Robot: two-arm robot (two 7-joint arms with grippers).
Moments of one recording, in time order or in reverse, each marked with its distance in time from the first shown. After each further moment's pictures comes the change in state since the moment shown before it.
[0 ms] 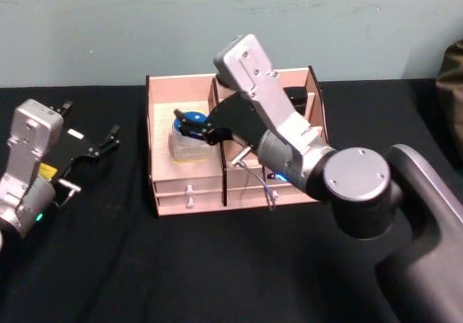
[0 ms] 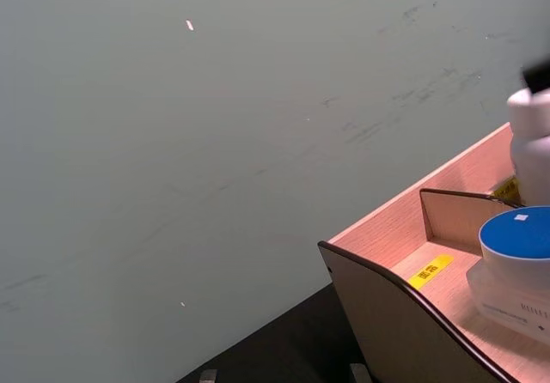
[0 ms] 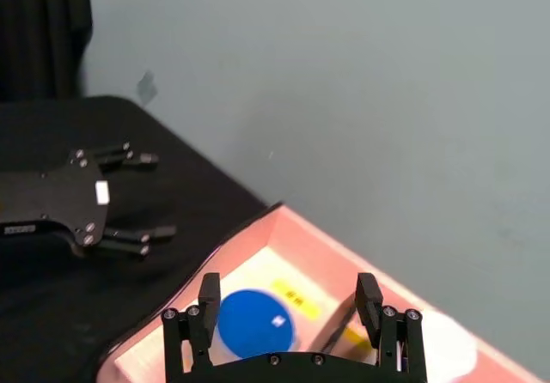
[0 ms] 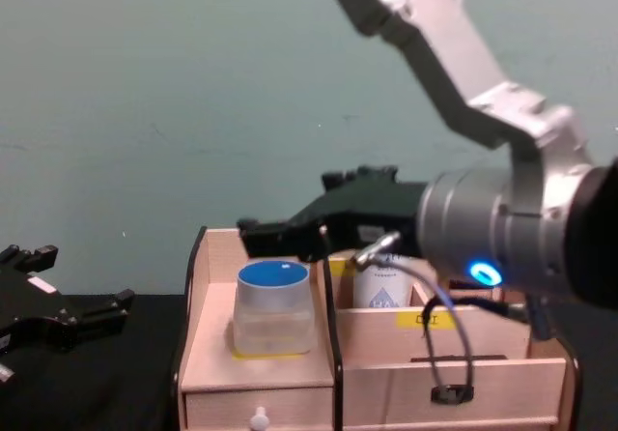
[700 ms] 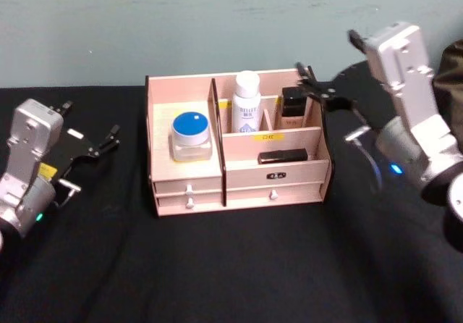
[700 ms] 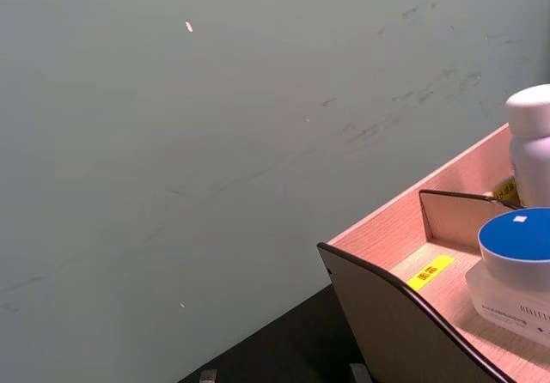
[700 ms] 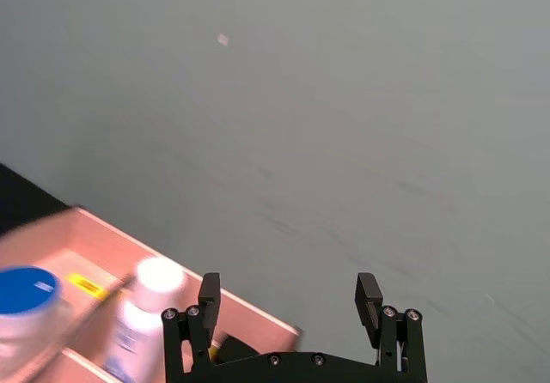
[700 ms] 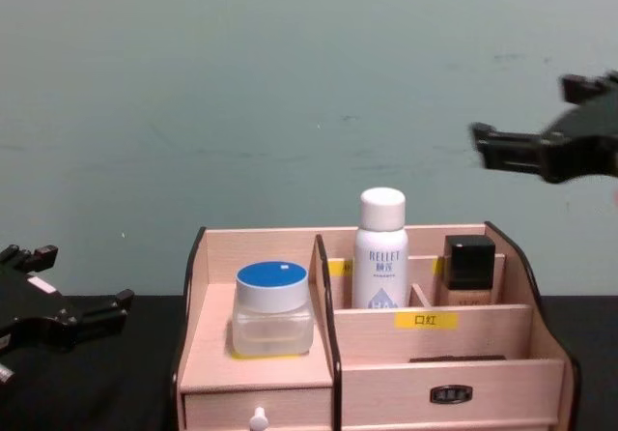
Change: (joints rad) left arm 0.000 0.000 0.000 0.000 0.000 0.000 0.000; right arm -0.185 0.137 0.250 -0.195 -0.003 -0.195 -0.116
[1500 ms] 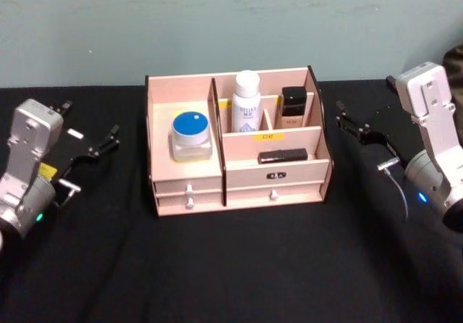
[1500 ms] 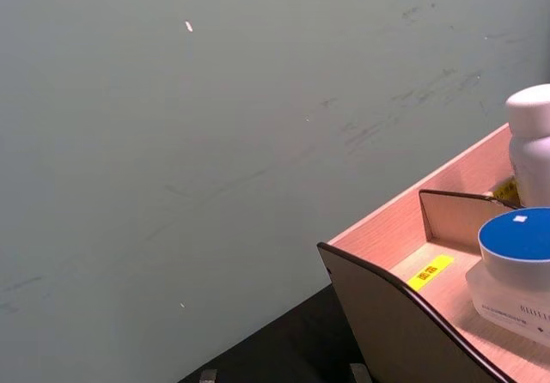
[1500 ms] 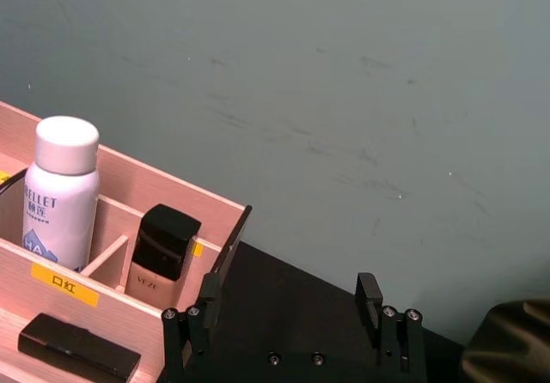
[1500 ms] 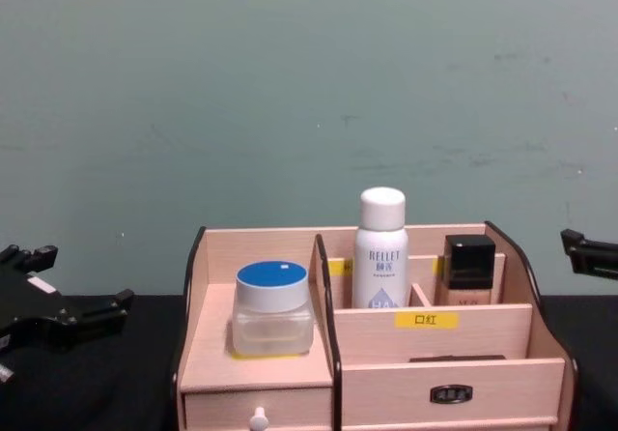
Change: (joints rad) left arm 0.000 0.000 0.000 0.000 0.000 0.000 0.000; right arm -0.056 0.008 0.098 0.119 0.014 -0.022 -0.015
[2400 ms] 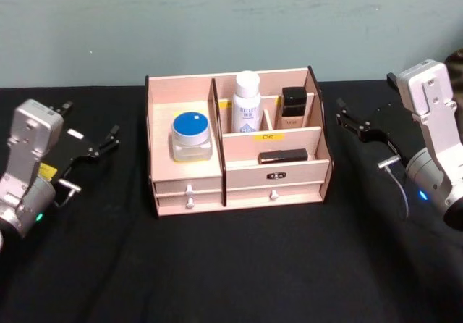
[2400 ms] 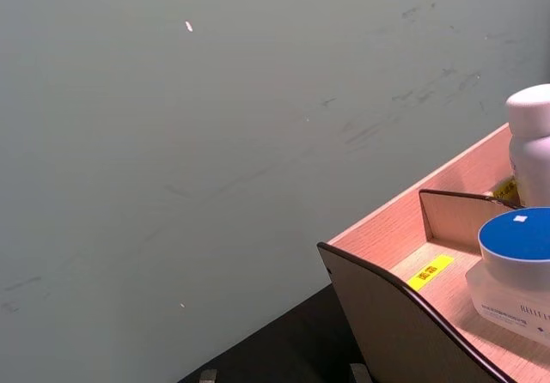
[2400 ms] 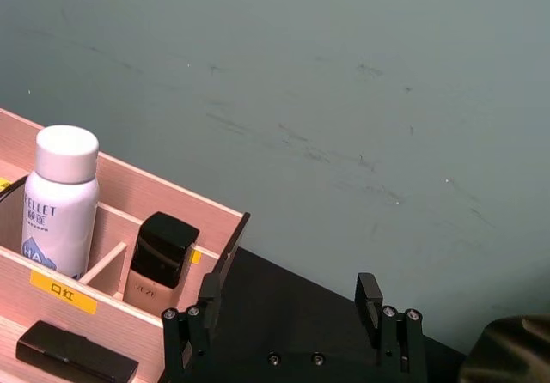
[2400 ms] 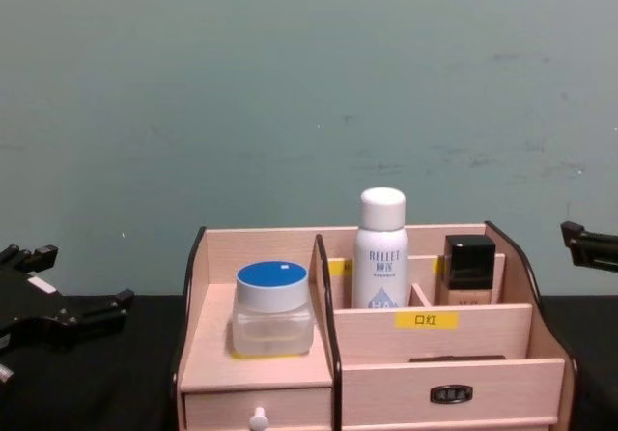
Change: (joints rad) left arm 0.000 0.000 0.000 0.000 0.000 0.000 0.000; right arm 0.003 0.002 0.000 -0.008 0.000 0.000 0.000
